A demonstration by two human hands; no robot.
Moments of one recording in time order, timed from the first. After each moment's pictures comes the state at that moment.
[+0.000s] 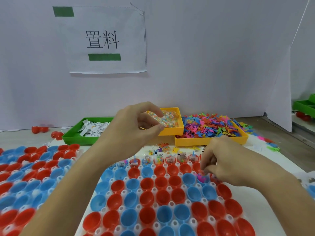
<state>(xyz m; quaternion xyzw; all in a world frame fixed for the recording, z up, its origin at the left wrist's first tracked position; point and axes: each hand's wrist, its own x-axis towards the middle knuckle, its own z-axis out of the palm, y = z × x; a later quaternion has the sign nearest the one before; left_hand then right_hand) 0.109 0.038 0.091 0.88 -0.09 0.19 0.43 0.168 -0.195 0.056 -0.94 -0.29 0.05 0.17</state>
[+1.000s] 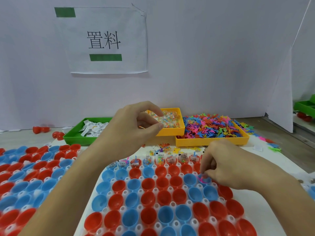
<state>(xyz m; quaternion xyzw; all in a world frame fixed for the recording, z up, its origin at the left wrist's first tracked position) 0.103 0.037 0.098 0.88 -0.08 0.18 0.43 0.166 -0.194 0.054 -0.94 -0.29 0.08 0.15</state>
